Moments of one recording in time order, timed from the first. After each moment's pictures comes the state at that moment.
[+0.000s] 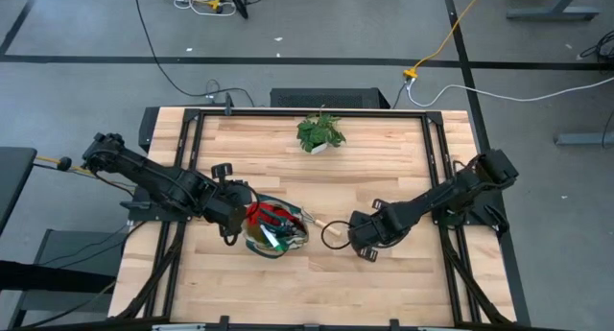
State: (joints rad) left arm -0.43 1.33 1.30 -1.28 -0.46 -0.52; right arm 0.41 1.66 1.00 -0.78 0.16 0.75
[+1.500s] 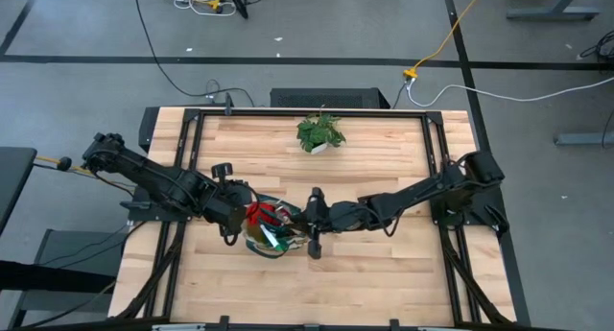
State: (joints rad) left arm -0.42 1.33 1.30 -1.28 -0.47 -0.51; right arm 0.29 1.77 1.15 0.31 0.27 0.24
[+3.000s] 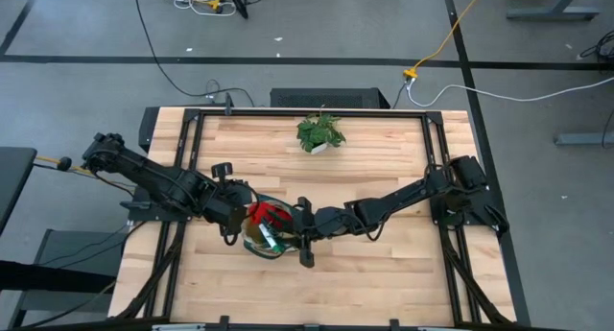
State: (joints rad) left arm -0.43 1.33 1.30 -1.28 -0.48 -0.51; right arm 0.30 1.90 1.27 0.28 0.14 0.22
